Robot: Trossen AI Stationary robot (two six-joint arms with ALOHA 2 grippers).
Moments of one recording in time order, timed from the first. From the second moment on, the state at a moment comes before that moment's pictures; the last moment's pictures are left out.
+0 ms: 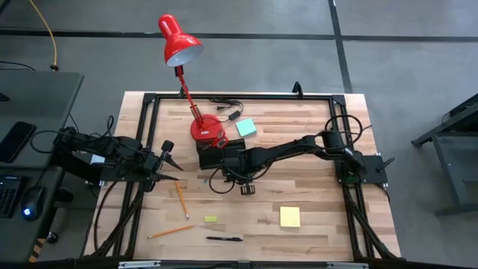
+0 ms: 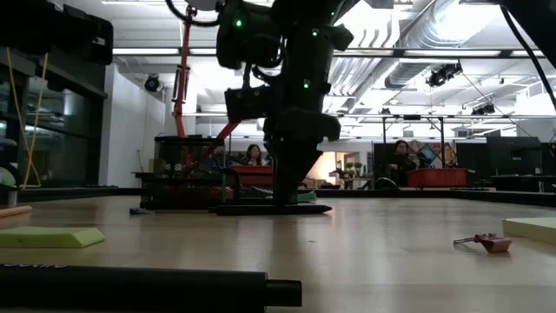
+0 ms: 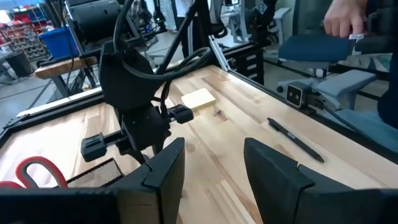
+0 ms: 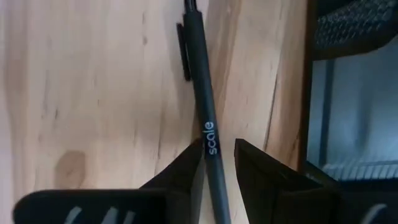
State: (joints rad) left arm -0.14 0.21 0.25 -0.24 0.10 0.23; right arm 0.10 2.21 1.69 -0.82 0.05 -0.06
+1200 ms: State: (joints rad) left arm -0.14 0.21 0.25 -0.24 0.06 0.23; right arm 0.11 2.22 1.68 -0.75 0.13 -0.02
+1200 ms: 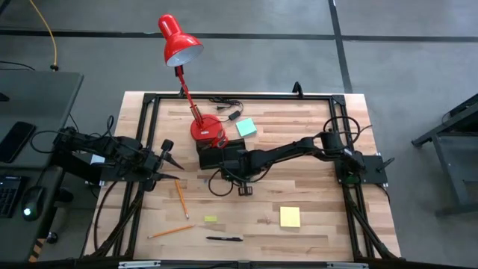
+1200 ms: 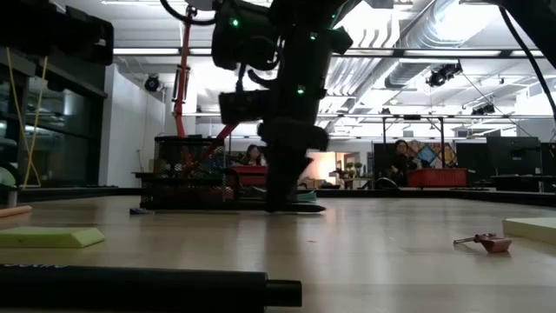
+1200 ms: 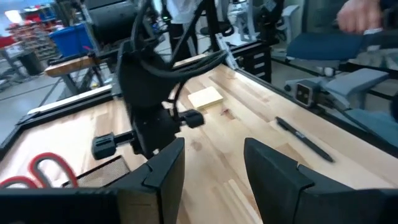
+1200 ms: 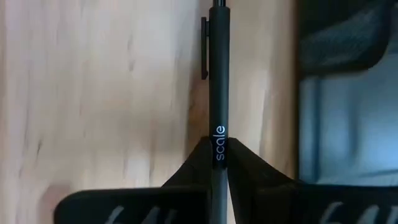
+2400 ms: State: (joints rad) left arm -0.36 0.16 0.01 0.43 -0.23 0.25; right arm 0.29 2.11 1.60 -0.53 0.41 0.00
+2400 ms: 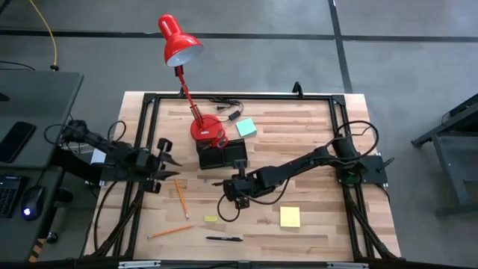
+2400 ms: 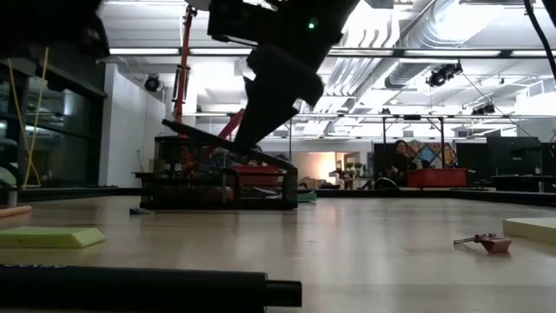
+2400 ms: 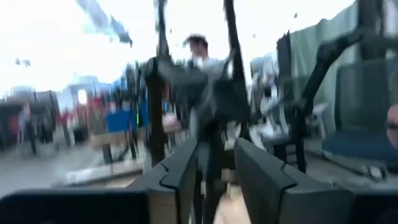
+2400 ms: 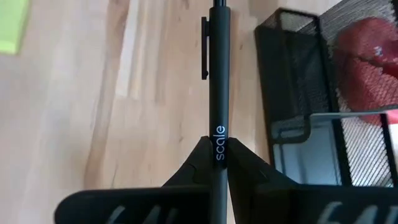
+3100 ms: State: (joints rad) left arm -0.47 0.16 0.16 0.34 -0.49 0.54; right arm 0.30 2.05 1.57 -0.15 0.70 -0.27
